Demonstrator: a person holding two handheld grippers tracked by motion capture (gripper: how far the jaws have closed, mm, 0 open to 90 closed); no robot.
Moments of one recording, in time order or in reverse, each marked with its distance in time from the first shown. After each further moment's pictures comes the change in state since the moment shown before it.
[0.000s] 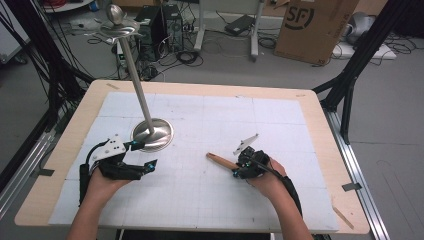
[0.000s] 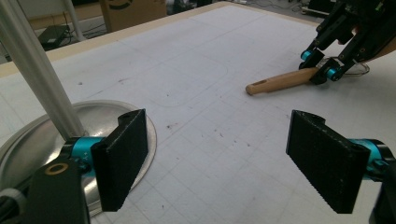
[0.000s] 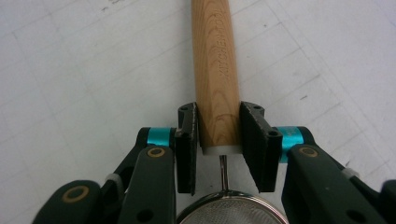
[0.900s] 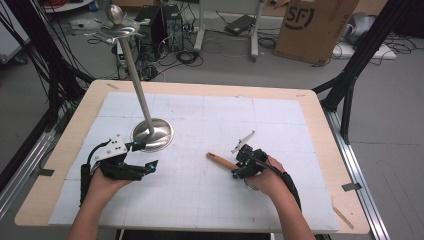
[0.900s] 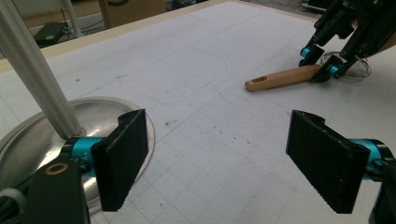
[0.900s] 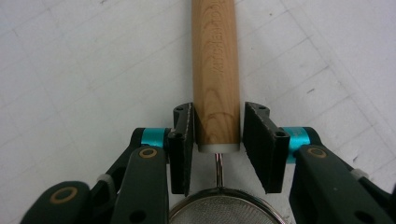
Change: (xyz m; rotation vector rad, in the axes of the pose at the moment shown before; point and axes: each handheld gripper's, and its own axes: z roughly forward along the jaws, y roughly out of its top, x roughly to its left) left arm -0.001 -0.002 0.003 0.011 -0.003 0.000; right arm -0.002 0.008 0.002 0.077 0.022 0.002
